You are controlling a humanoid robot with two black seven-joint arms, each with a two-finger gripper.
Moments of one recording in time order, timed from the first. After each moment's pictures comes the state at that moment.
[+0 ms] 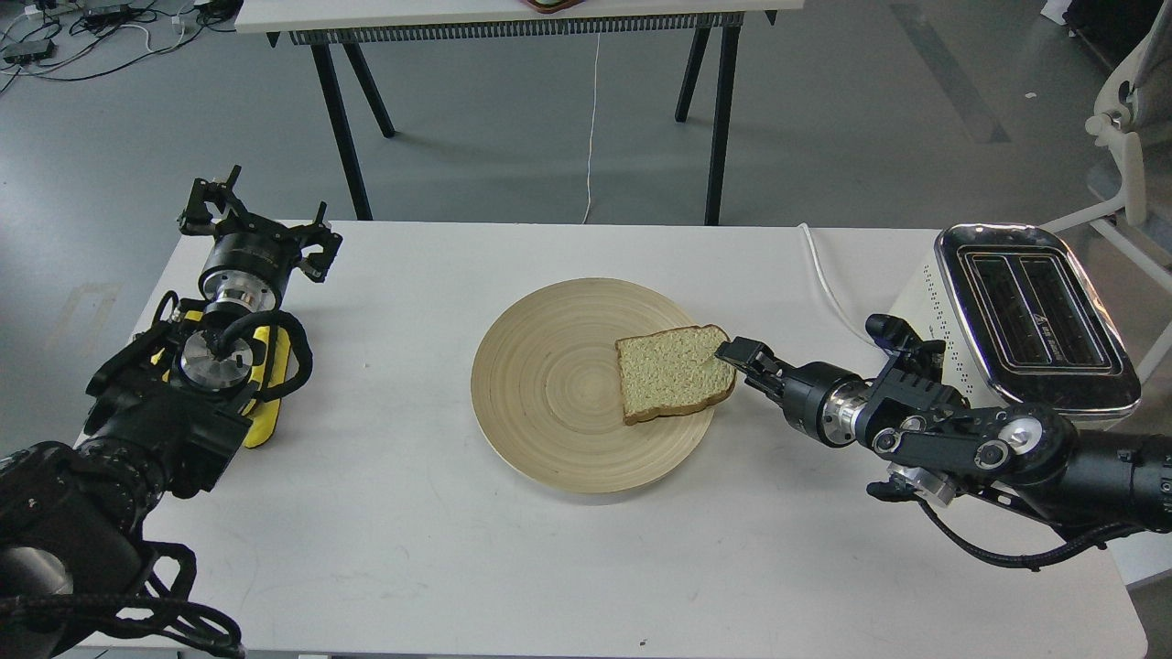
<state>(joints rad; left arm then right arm) -0.83 0.13 -0.65 -0.17 -0.55 -0.49 -0.21 0.98 -0.39 -0.34 1.05 -0.42 -0.21 0.21</state>
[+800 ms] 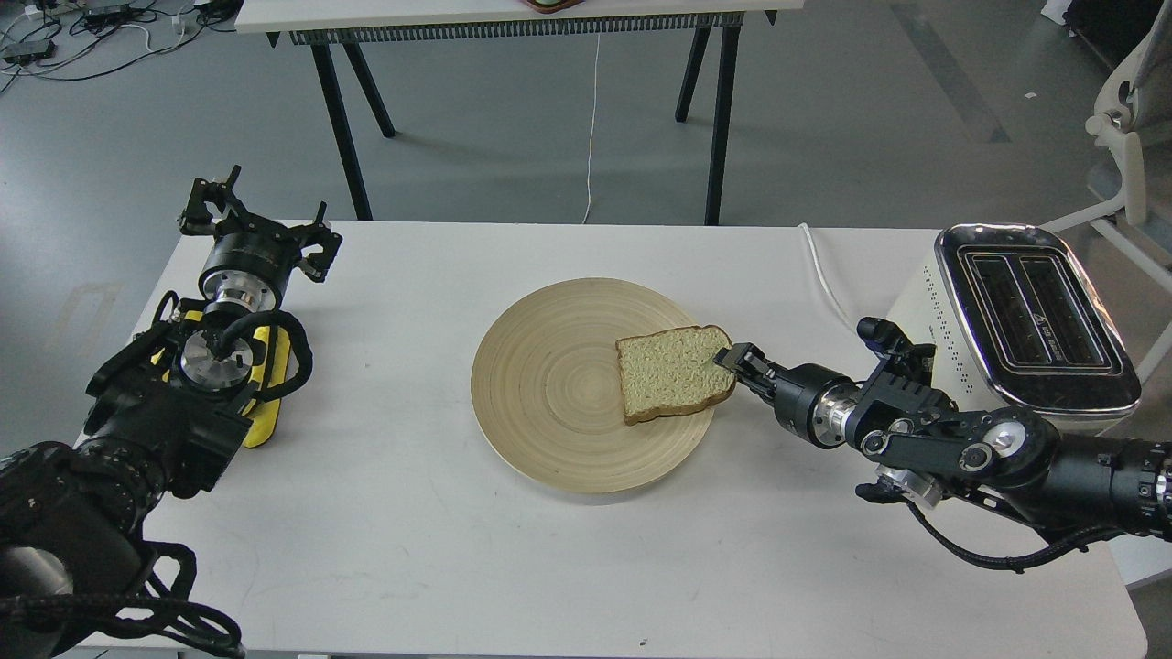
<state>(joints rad) -0.83 0.13 -0.65 -0.17 -0.55 -0.49 -0.21 0.96 -0.35 -0.33 1.00 -0.41 -0.21 0.22</state>
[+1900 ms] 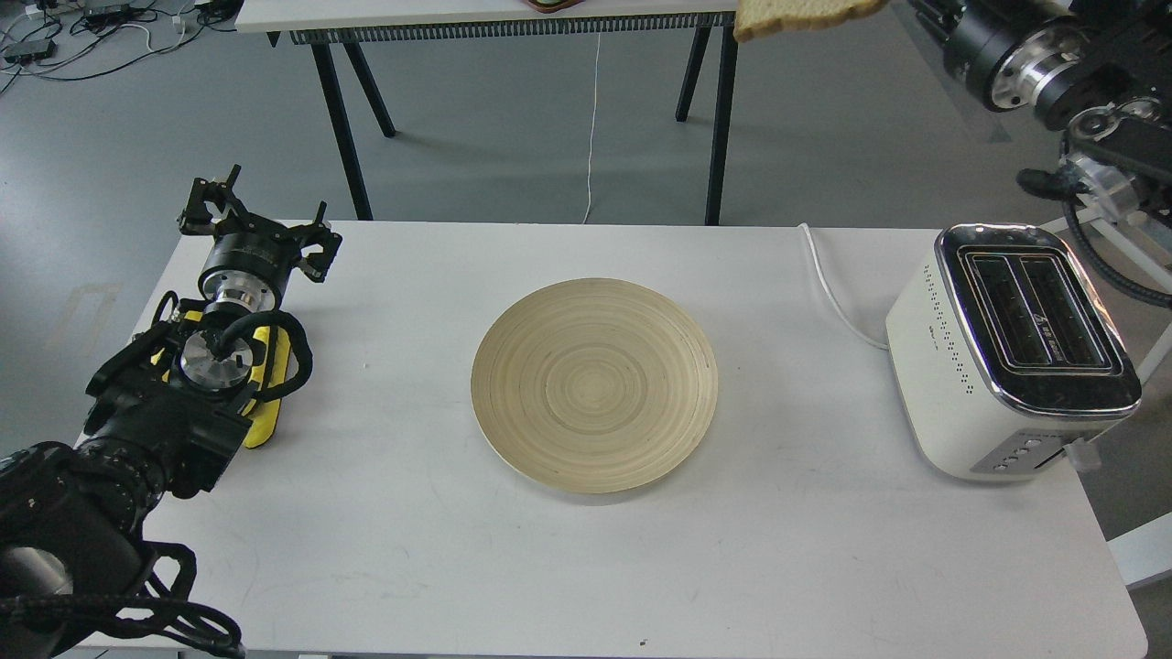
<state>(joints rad) -0.83 0.13 -0.65 -0.17 -0.55 -0.49 -0.21 1.48 -0.74 -0.16 1.06 -0.44 -0.22 0.24</state>
